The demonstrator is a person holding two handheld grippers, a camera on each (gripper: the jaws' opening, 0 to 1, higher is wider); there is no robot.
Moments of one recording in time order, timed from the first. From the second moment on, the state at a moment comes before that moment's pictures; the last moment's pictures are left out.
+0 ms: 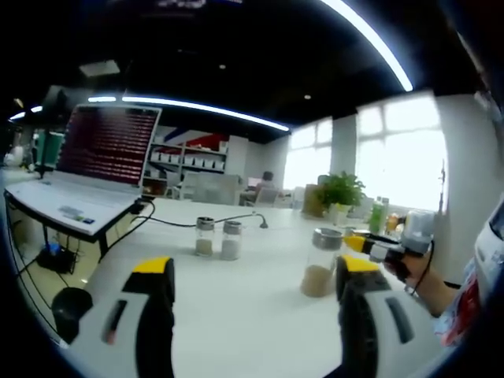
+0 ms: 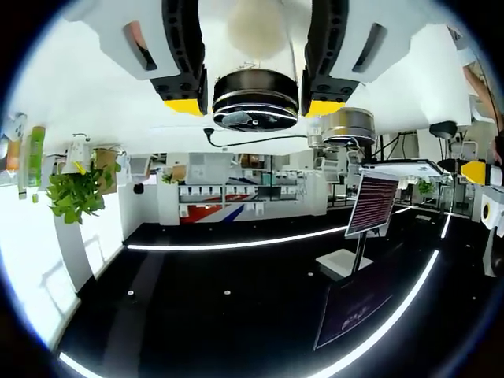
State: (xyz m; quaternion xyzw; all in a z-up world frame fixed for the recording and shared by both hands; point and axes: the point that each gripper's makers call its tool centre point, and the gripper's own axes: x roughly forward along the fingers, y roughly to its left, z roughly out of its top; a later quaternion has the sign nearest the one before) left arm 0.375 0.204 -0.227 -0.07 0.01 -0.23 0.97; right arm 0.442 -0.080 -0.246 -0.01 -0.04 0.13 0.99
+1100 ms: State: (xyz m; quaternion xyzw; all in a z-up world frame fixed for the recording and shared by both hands) left arm 0.371 0.203 -0.225 -0.05 0.01 -0.23 0.97; right arm 0.431 -0.090 -0.234 0.01 -0.01 0.37 0.93
